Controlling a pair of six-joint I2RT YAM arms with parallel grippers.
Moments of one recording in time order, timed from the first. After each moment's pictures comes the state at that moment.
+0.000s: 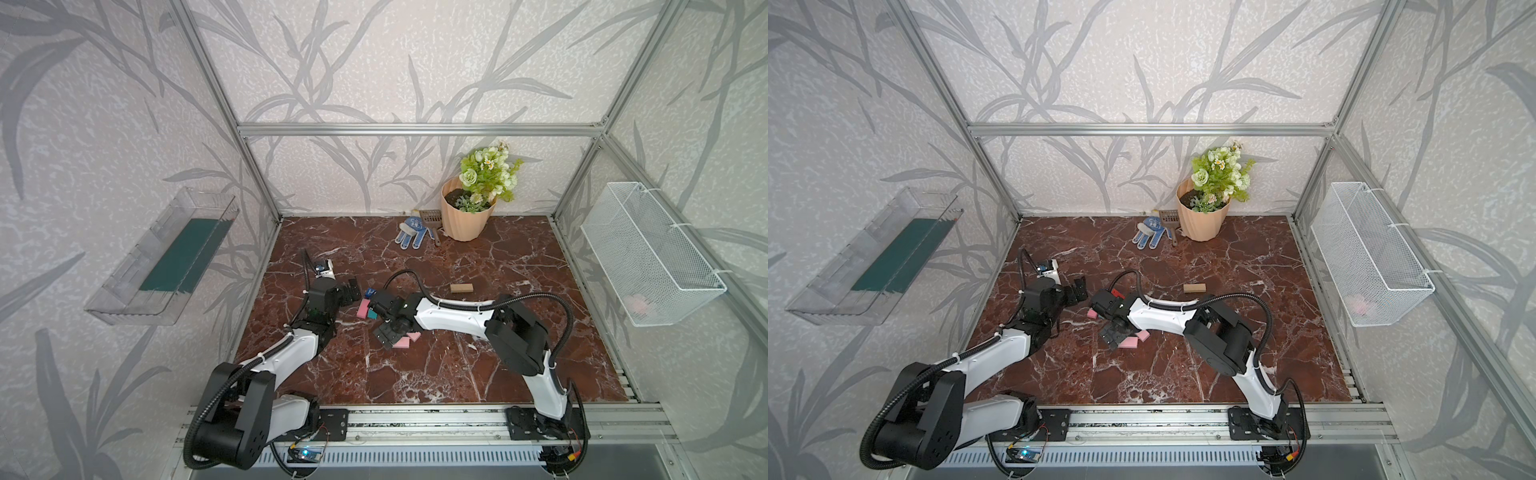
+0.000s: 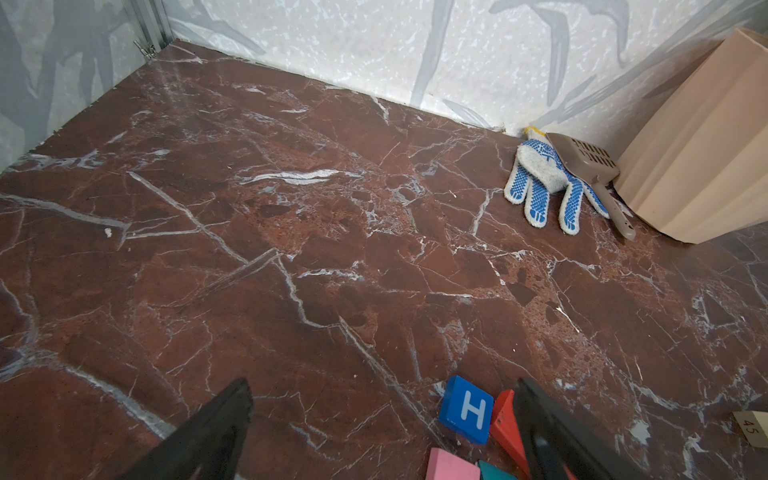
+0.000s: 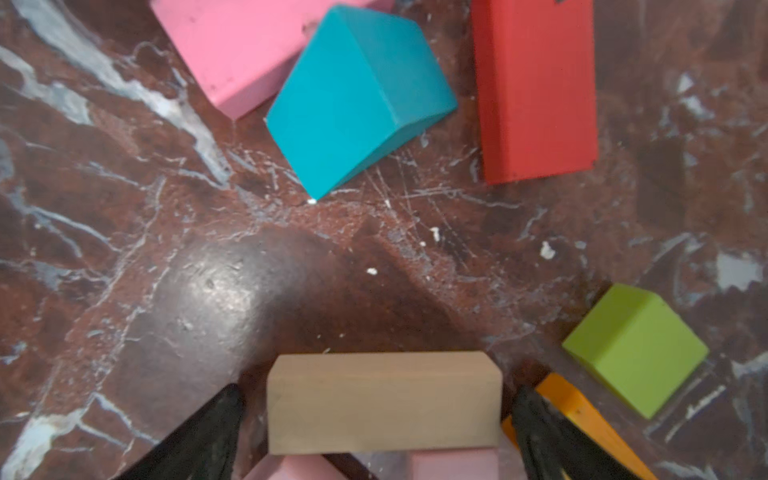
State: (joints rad) left arm -0.21 1.23 0.44 0.33 -0.17 -0.34; right arm 1.04 2.12 1.52 -0.64 0.15 0.27
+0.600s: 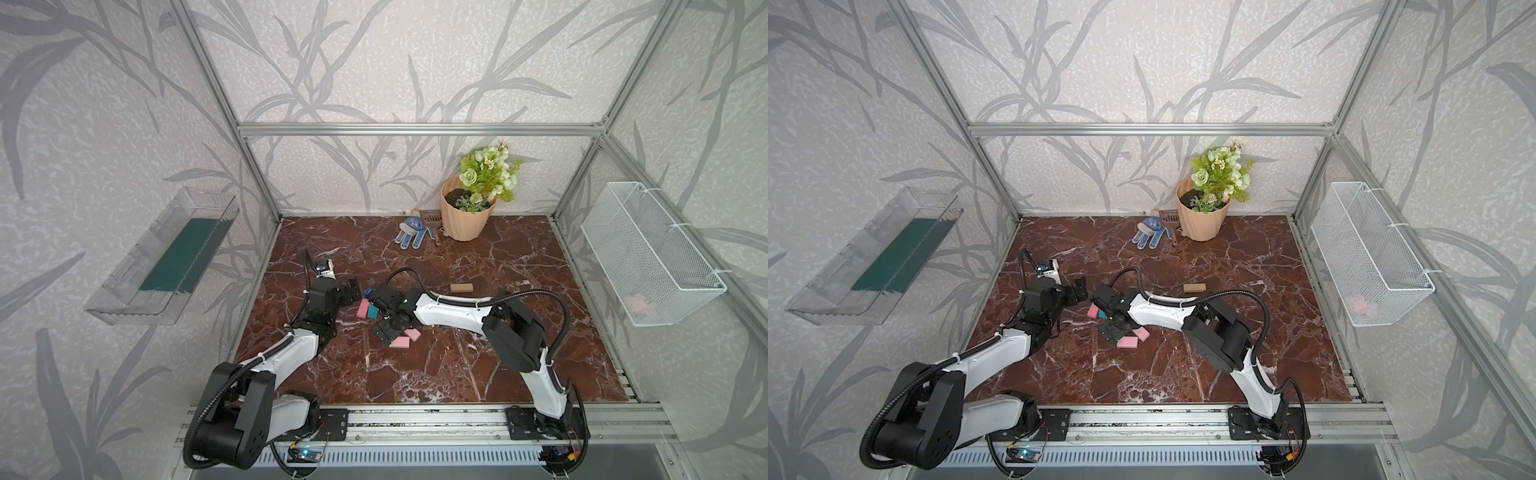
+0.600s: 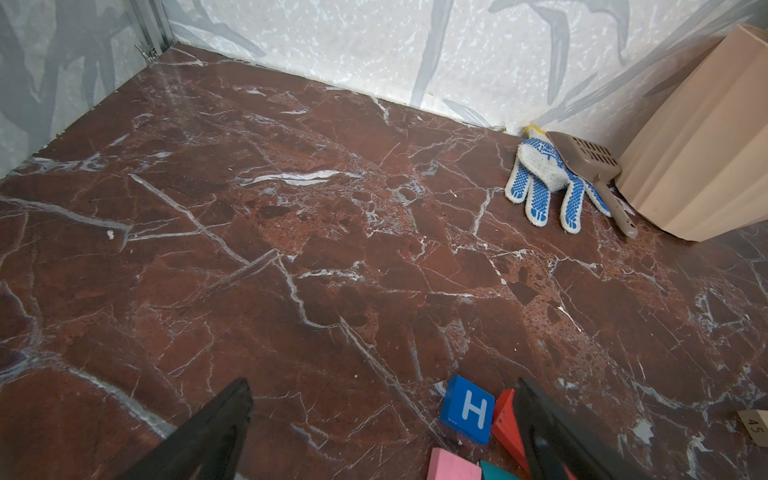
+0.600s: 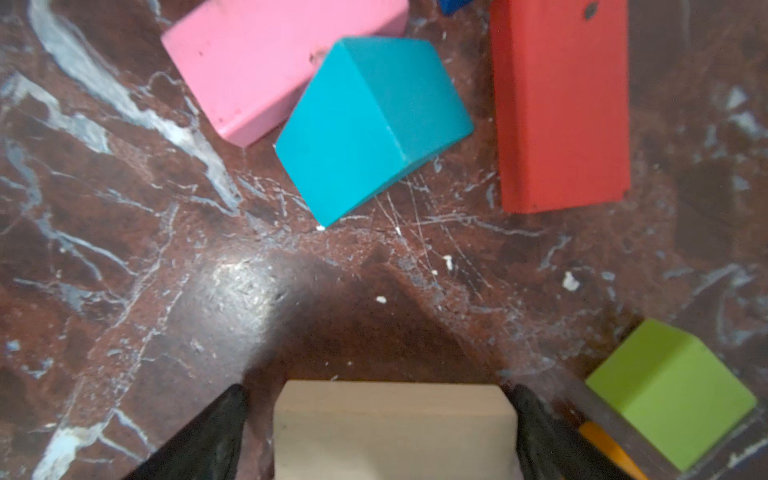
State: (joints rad) left arm -0.22 1.23 0.44 0.33 -0.18 -0.33; right arm 1.02 2.15 1.56 -0.63 0.08 0.26
